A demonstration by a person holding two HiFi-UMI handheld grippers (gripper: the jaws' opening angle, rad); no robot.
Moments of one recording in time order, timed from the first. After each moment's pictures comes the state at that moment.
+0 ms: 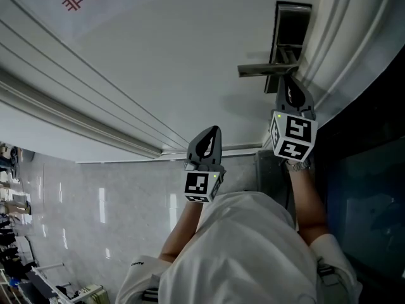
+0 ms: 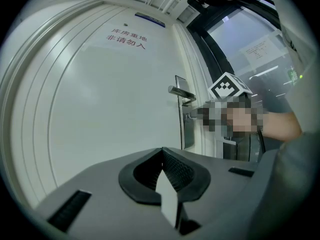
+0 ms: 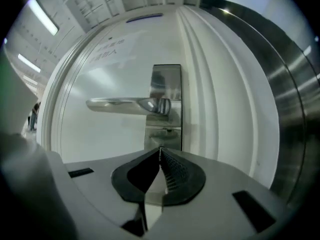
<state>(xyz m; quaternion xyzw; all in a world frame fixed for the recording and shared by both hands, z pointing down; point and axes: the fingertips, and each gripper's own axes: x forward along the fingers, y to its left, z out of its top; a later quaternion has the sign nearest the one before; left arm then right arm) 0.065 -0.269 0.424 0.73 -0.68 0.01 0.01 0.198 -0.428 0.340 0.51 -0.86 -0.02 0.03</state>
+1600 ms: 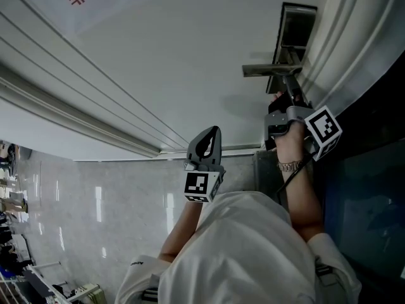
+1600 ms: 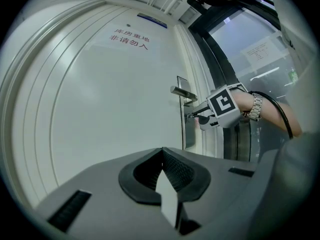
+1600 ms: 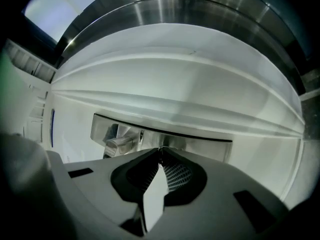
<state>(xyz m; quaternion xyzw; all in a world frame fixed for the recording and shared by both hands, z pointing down) 0.060 -0.267 0.428 0.73 -0.68 0.01 0.01 0.215 -0.436 0.354 0.37 -0.68 0.53 -0.34</state>
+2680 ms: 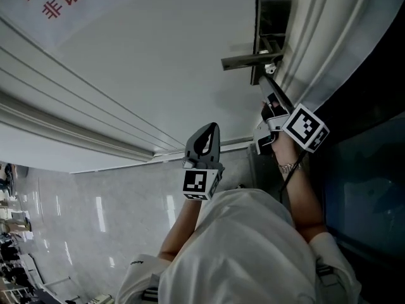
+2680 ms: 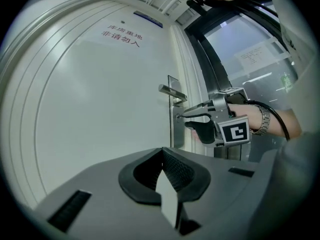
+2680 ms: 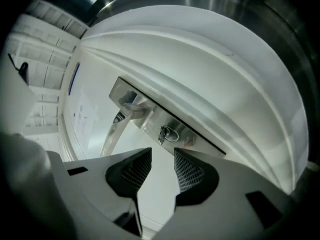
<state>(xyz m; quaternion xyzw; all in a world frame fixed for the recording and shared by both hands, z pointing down) 0.088 -0.273 0.428 0.76 -0.65 0.00 0.01 0.201 -0.407 0.366 0.35 -0.83 0.40 -0.19</state>
